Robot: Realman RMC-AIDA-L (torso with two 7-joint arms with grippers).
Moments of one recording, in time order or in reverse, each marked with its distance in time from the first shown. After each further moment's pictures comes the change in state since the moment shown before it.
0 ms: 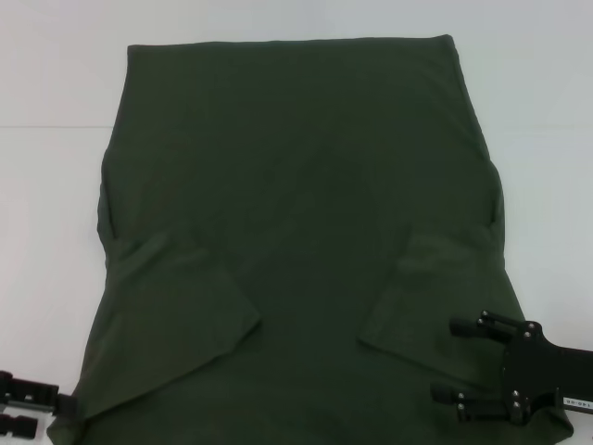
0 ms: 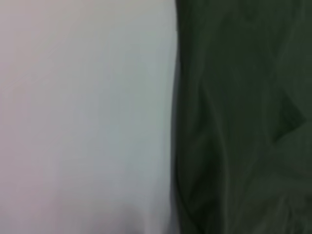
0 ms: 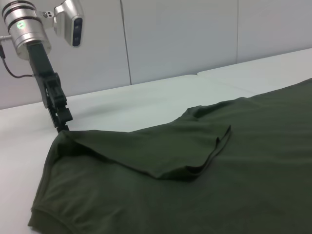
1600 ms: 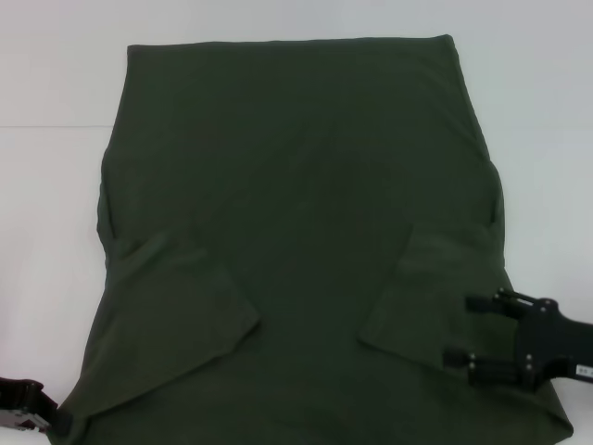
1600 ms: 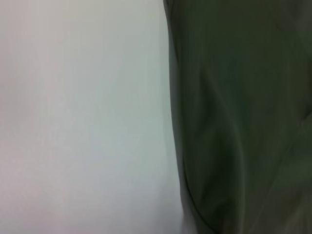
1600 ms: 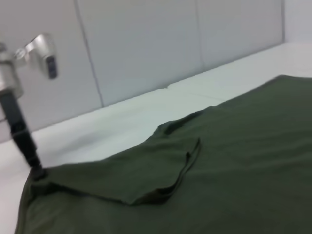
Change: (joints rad) left arm -0.027 -0.064 0.163 0.089 0.037 -0.049 -0.010; right arm 0.013 -0.004 0.062 -0.030 0.007 -0.008 0.171
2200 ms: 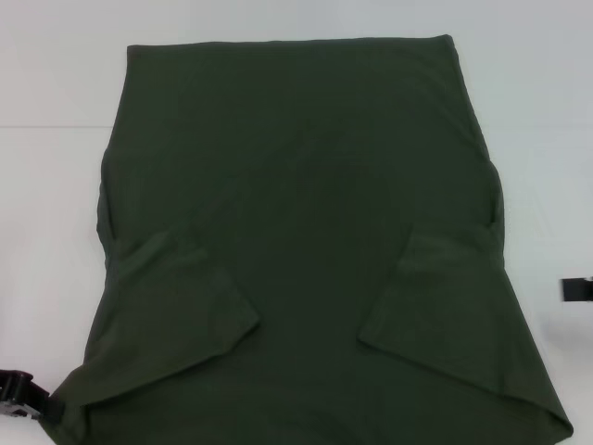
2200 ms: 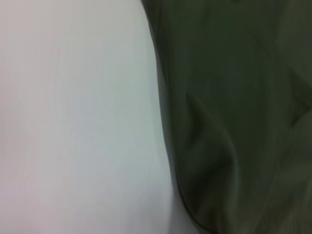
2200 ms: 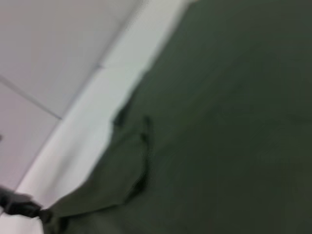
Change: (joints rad) left arm -0.002 0.013 -0.039 0.013 -0.006 0.016 0.078; right arm 0.067 -0.175 0.022 -0.341 -0.175 -0.253 1.092
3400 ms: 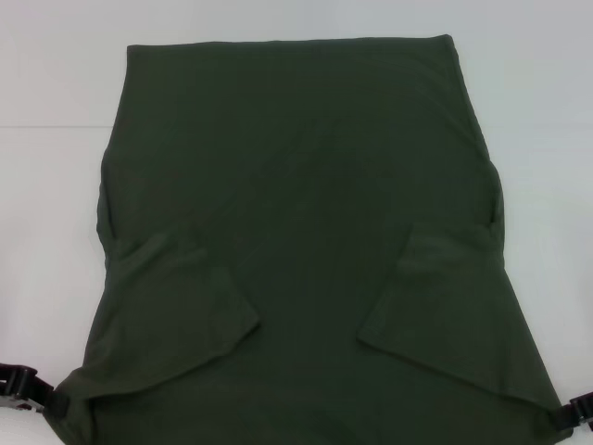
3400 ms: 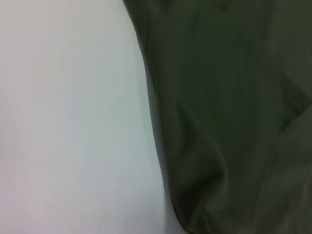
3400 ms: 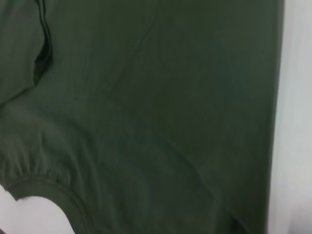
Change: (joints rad) left arm -0.011 0.002 -0.001 -0.009 -0.007 -0.006 0.022; right arm 0.103 0.023 -0.092 0.137 -0.401 0.018 0.121
